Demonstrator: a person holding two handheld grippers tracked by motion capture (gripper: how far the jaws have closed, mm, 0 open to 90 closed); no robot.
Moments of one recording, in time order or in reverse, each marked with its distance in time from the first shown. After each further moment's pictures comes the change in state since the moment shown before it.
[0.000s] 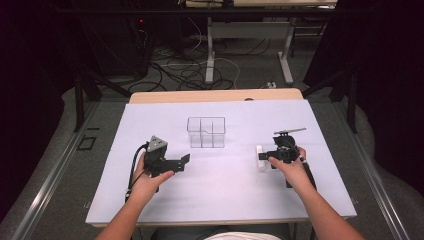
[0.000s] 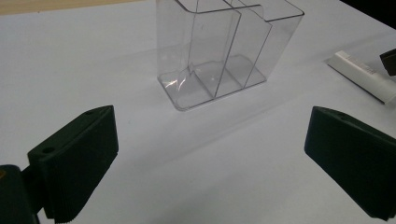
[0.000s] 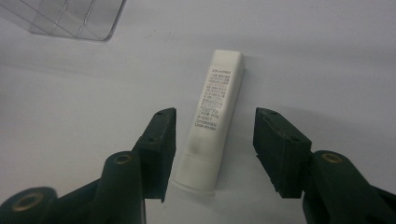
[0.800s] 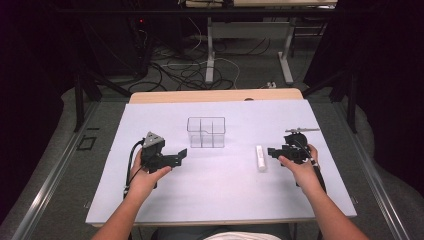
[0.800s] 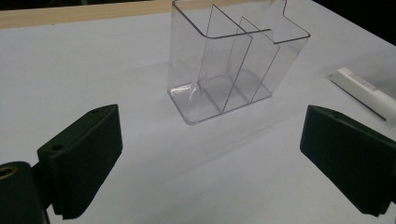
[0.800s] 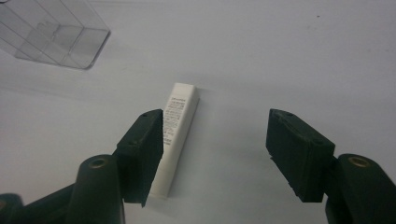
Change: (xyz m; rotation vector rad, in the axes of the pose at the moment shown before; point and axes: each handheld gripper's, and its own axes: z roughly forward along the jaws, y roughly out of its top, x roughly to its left) left arm 0.007 0.009 -0.005 -0.027 0.002 -0.028; right arm -0.014 -0.002 -0.027 -0.160 -0.072 -0.064
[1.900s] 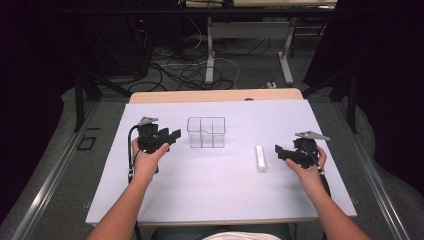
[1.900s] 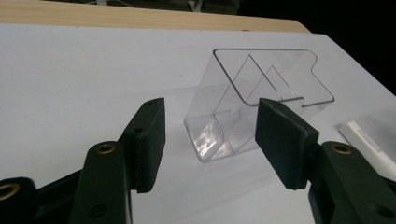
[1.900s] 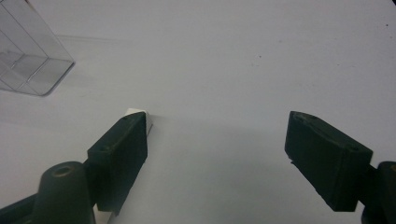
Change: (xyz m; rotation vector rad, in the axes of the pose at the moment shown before) left arm 0.022 0.038 0.008 -0.016 0.007 -0.151; right arm -0.022 -0.016 -0.005 -0.209 -0.105 -0.063
